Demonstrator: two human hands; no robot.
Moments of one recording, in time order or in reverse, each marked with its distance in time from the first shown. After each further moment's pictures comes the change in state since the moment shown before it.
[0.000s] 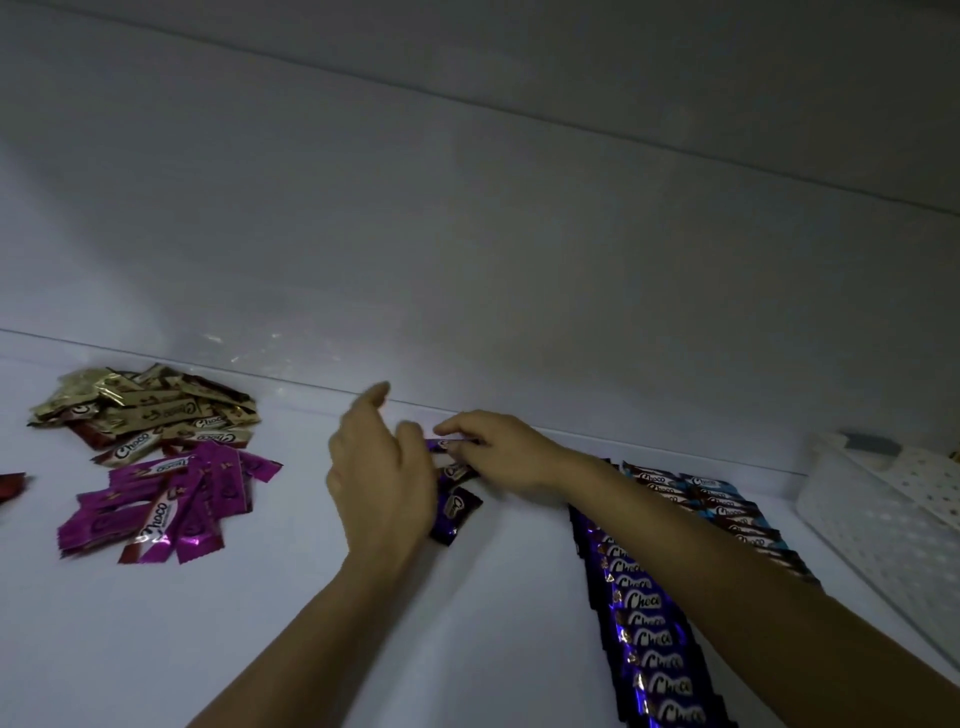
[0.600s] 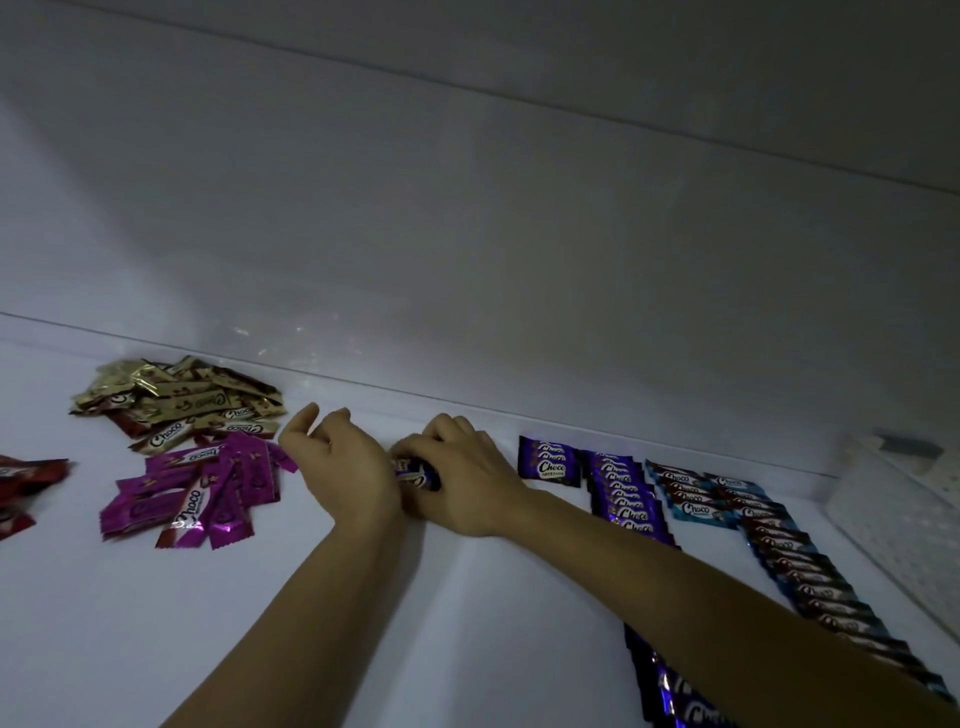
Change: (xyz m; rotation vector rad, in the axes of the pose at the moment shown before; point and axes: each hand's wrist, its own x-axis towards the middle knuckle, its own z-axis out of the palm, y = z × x) left_hand 0.025 -0.011 -0.010 -0.612 0.363 -0.508; right_hand 0.005 -0.025 0.057 -0.225 0.135 -0.259
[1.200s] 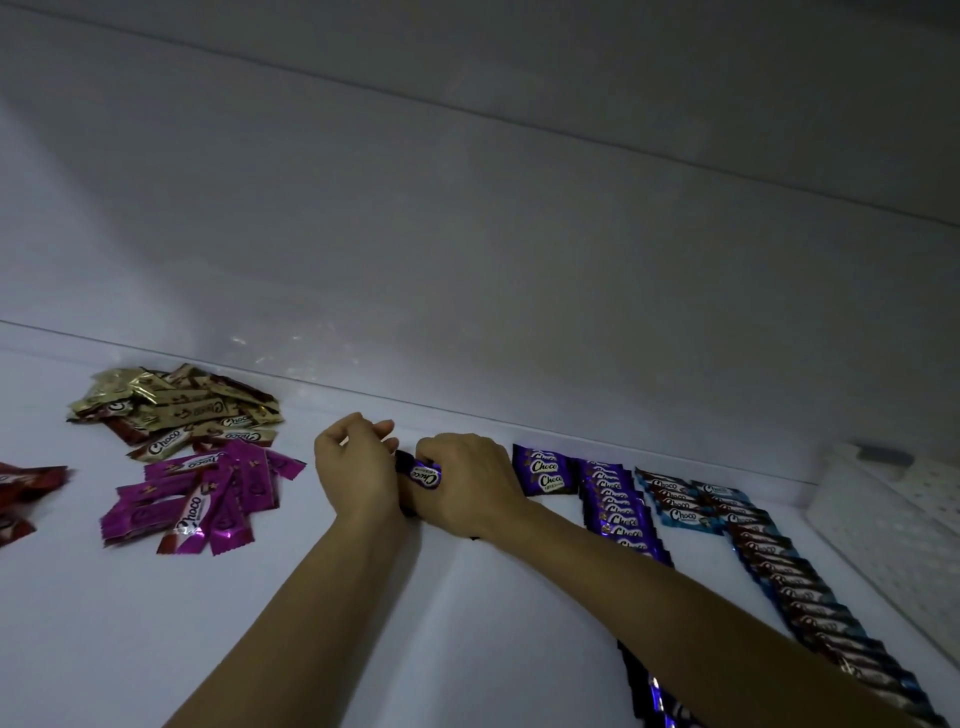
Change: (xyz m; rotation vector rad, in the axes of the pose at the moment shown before) left_hand 0.000 0.004 0.002 -0.036 -0.187 -0.203; right_hand 0.000 -0.006 0.003 -0.046 0.277 0.037
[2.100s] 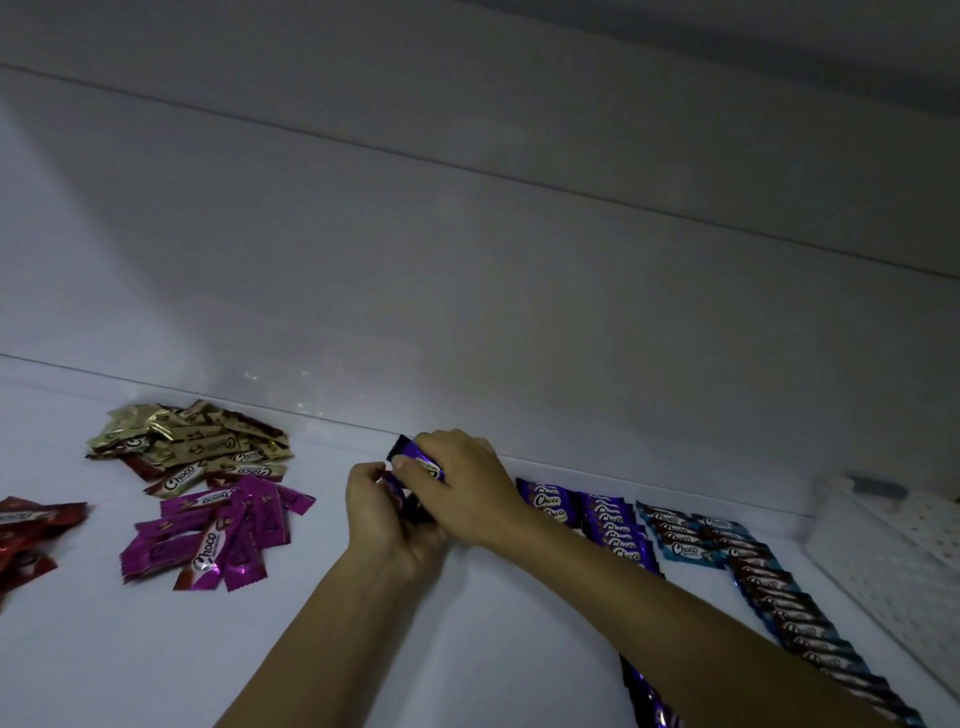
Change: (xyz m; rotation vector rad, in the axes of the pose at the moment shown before) left_hand -0.010 0.006 -0.004 -0.527 -0.406 -0.562; right_hand 0.021 -0.024 -0.025 0.132 -0.016 -0.010
